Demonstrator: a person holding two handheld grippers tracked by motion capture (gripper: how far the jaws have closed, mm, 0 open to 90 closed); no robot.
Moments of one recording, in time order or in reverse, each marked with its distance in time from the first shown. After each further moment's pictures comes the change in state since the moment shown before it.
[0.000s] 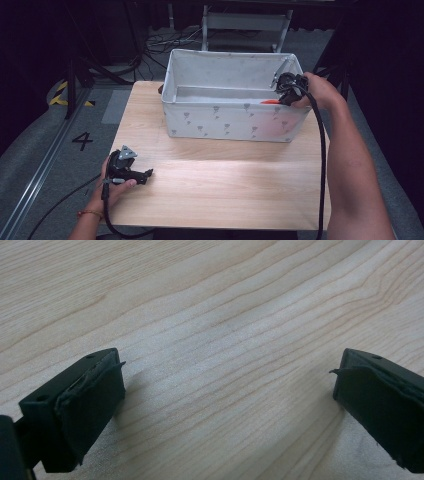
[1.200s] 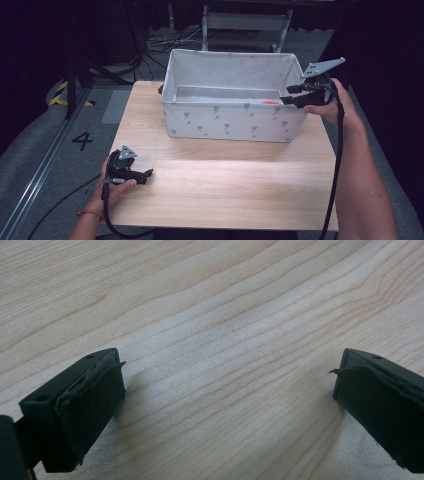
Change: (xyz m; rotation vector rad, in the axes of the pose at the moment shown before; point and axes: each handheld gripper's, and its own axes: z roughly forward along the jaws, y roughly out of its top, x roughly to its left) left arm 0.000 0.000 0.000 0.000 -0.001 -0.001; right arm 0.024 -0.062 -0.043 -0.598 -0.026 0.267
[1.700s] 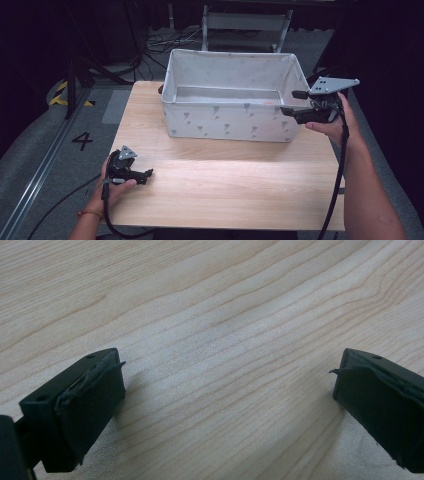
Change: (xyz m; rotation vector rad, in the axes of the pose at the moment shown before) left arm 0.000 0.000 0.000 0.001 0.002 0.001; right arm 0.047 -0.017 -0.023 -0.149 -0.088 -0.008
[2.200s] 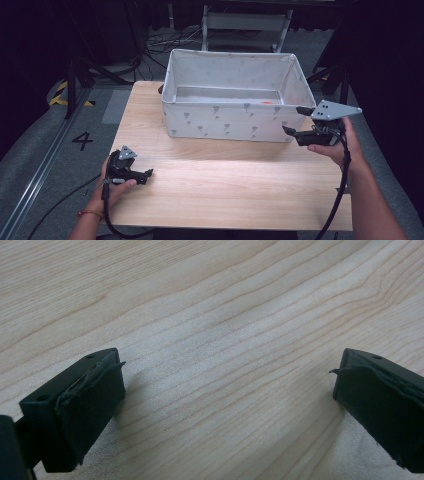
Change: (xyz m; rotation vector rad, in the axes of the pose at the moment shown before) left arm 0.000 0.000 0.000 0.000 0.002 -0.001; right arm 0.038 -0.035 -0.014 -0.011 -0.066 -0.037
